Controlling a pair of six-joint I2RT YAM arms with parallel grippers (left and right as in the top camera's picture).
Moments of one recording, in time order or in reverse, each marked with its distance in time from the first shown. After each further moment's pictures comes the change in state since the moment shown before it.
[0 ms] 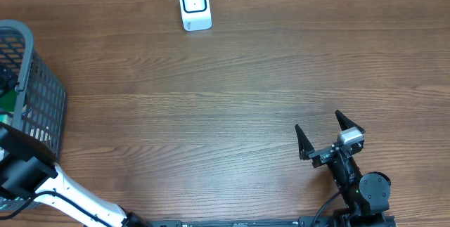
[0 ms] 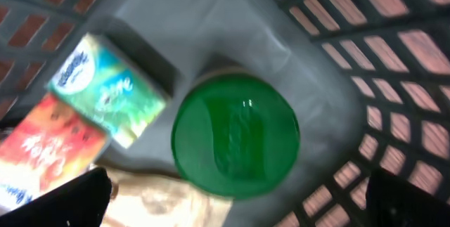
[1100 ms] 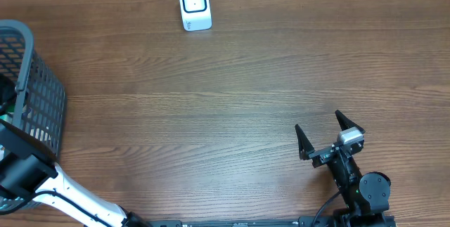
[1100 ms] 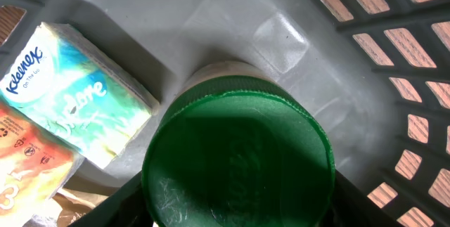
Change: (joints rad) left arm 0.000 0.000 -0.135 0.105 -0.007 0.005; right arm 0.000 0.000 0.000 0.000 0.000 0.000
